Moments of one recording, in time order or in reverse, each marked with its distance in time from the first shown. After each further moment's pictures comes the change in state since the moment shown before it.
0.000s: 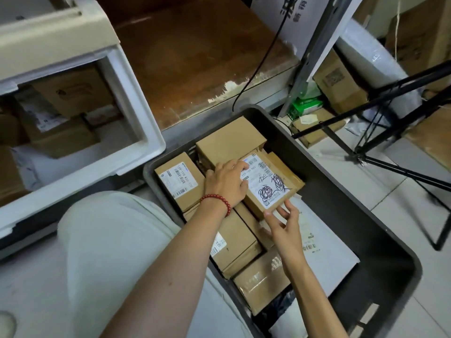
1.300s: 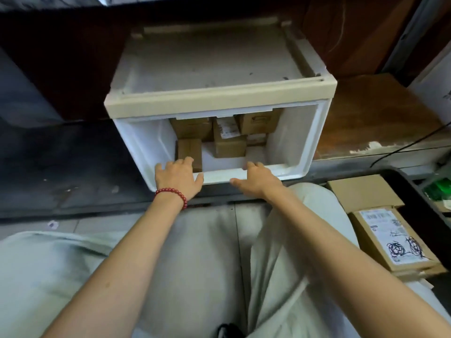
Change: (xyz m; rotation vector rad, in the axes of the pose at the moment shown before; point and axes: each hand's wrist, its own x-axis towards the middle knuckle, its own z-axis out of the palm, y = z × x) left_hand -0.236 -0.211 -0.189 0.364 0.278 -0.752; right_hand -0.099 -0.120 0.276 -1.250 -0.659 -0.732
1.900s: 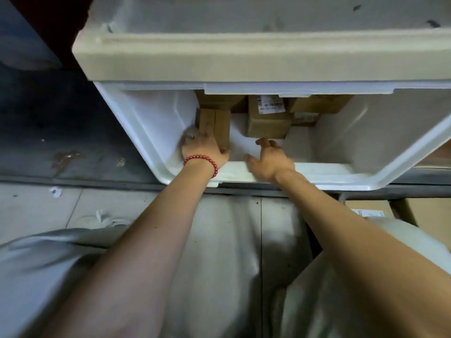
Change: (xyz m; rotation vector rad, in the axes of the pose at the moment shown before) left_hand 0.128 -0.021 0.076 -0.091 -0.171 -0.252; right_hand 0.153 -0.023 0.067 -0.008 -0.051 -0.034
